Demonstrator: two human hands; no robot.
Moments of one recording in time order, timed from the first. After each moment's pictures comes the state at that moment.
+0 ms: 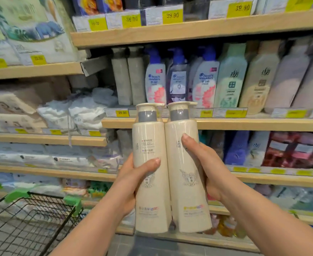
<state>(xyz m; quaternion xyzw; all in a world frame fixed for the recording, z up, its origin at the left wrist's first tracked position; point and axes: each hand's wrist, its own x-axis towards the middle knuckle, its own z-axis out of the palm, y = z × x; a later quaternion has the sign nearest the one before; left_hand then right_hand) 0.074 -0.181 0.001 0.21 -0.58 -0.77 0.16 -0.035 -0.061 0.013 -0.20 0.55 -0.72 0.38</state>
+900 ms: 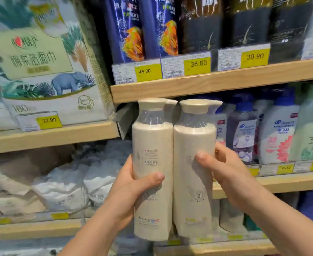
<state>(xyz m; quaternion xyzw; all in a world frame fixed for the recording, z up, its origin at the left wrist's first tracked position) 0.019 -0.441 0.069 0.07 -0.65 -0.73 0.19 -0.080 -0.283 0.074 -0.32 0.57 -0.74 0.15</state>
